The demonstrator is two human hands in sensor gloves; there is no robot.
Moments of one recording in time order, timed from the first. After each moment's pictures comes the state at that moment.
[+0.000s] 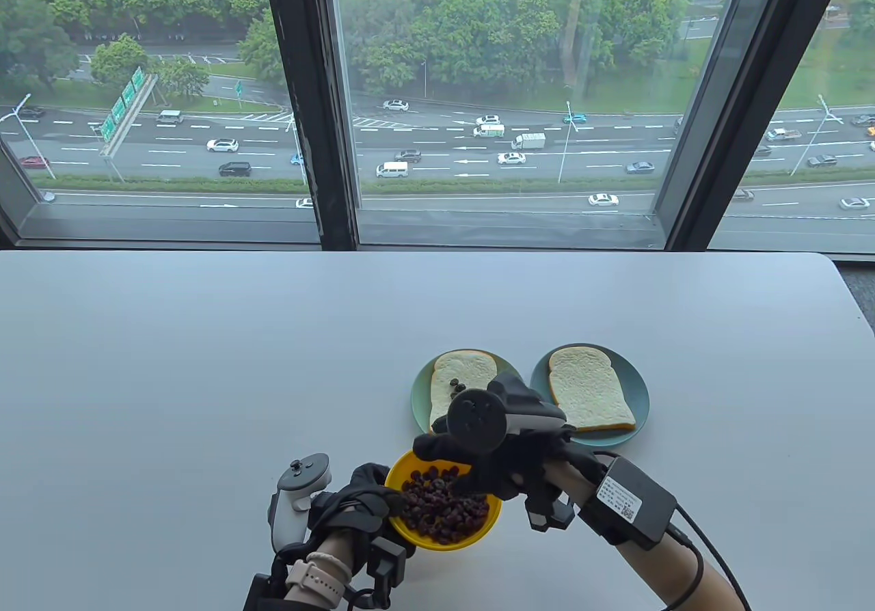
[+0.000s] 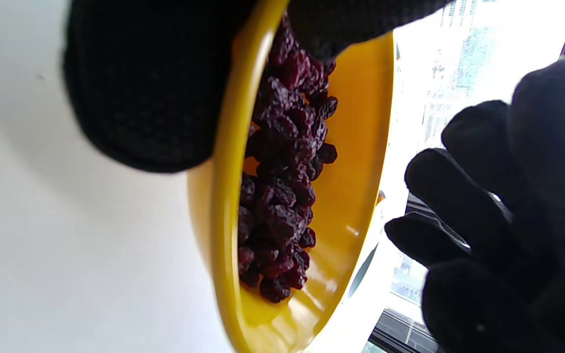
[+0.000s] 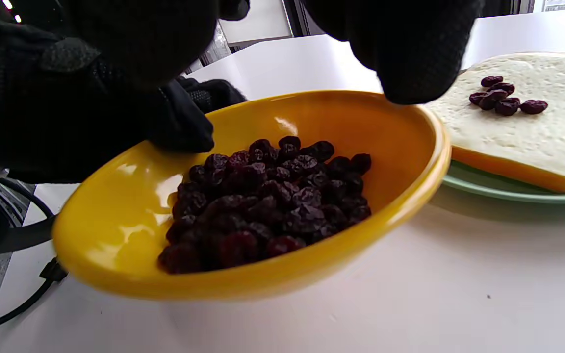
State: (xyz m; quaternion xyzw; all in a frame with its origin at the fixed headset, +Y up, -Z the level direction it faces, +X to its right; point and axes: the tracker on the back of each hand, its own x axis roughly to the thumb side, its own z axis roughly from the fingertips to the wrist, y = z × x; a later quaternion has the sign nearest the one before) left_hand -0.161 -0.781 -0.299 -0.34 0.12 0.66 0.66; right_hand 0.036 -0.669 -0.348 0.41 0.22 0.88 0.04
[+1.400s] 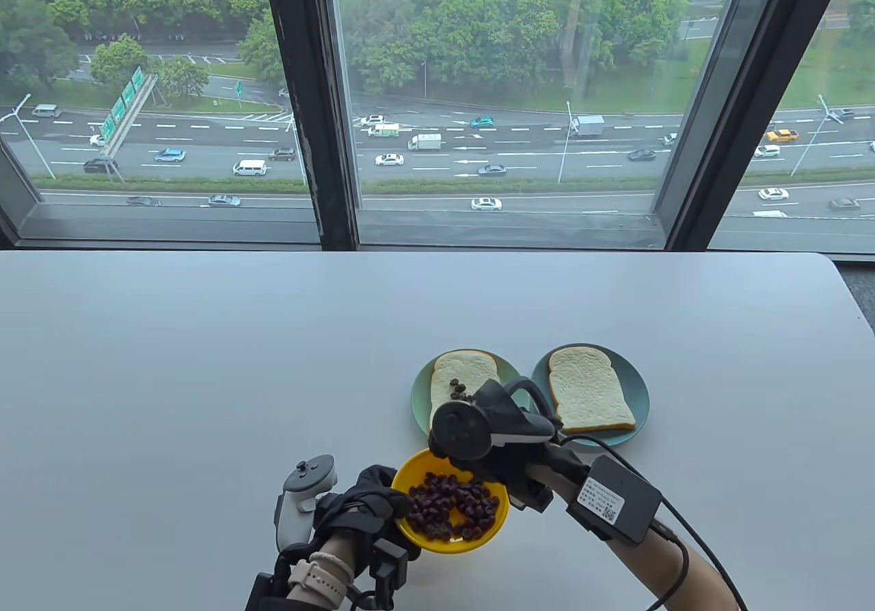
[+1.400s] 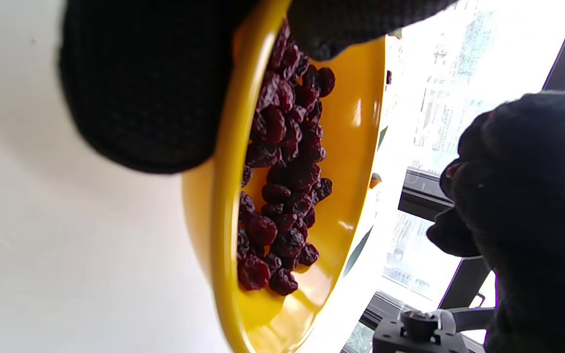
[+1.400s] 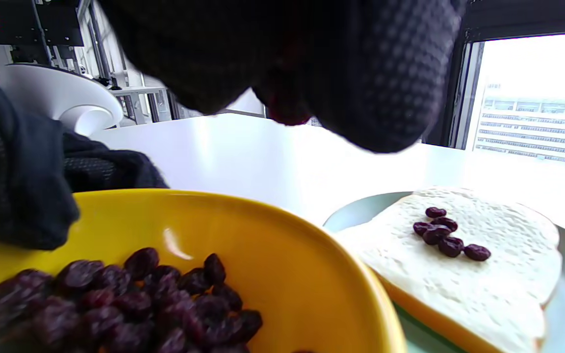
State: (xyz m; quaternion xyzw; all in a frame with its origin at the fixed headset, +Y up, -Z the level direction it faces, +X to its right) left_hand -0.154 -0.784 -0.299 -0.36 0.10 0.67 0.64; right_hand 0.031 -0.649 -0.381 0.34 0.02 0.94 0.02
